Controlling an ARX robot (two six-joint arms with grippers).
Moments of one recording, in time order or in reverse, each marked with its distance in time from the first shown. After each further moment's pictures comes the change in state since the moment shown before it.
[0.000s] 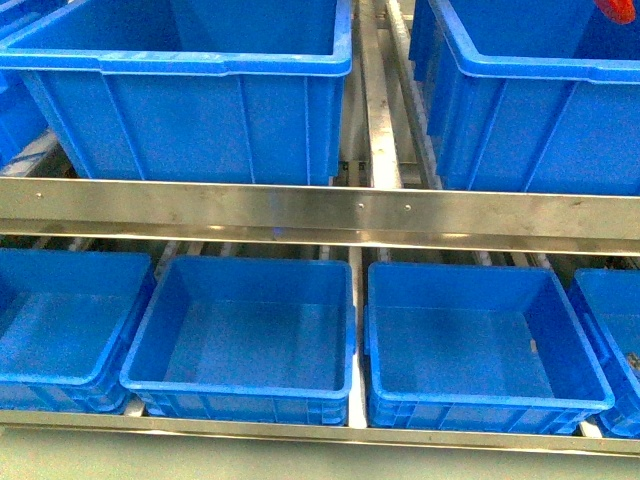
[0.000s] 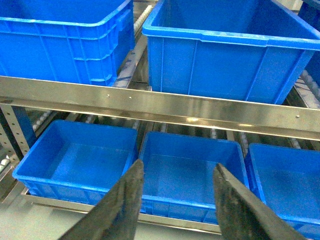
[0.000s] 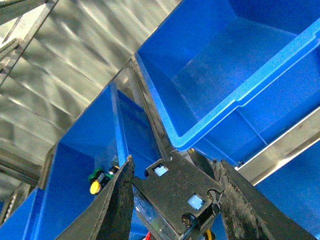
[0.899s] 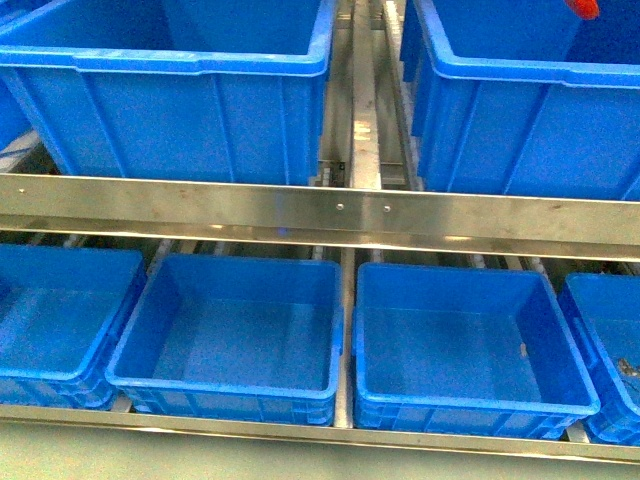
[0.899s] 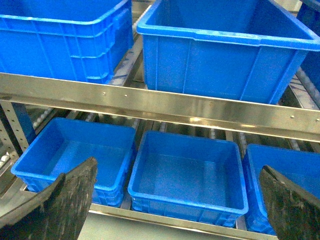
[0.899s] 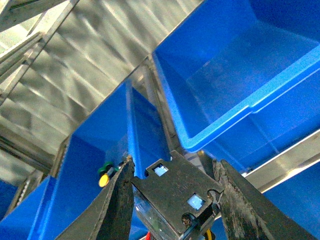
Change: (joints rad) left arm 0.000 0.000 0.000 0.000 -0.003 0.002; right arm 0.047 0.005 -0.041 0.102 0.016 -0.050
